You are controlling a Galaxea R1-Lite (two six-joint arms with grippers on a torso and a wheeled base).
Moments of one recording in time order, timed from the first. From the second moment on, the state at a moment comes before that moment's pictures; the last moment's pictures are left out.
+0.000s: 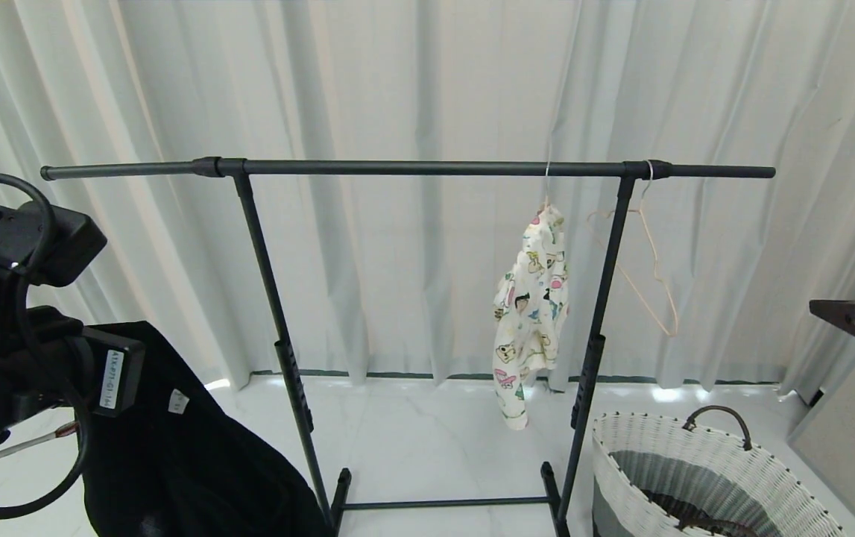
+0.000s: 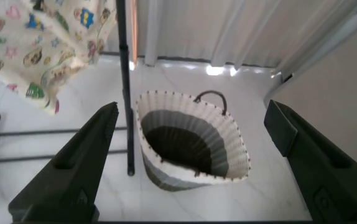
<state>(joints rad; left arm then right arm) -0.26 1.18 -0.77 0.05 0.30 0.21 0.21 1.18 -0.92 0.14 -0.28 -0.02</state>
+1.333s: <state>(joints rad) -0.25 1.18 -0.76 -0.01 0.30 0.24 0.19 1.20 -0.91 0.14 -0.18 -0.02</state>
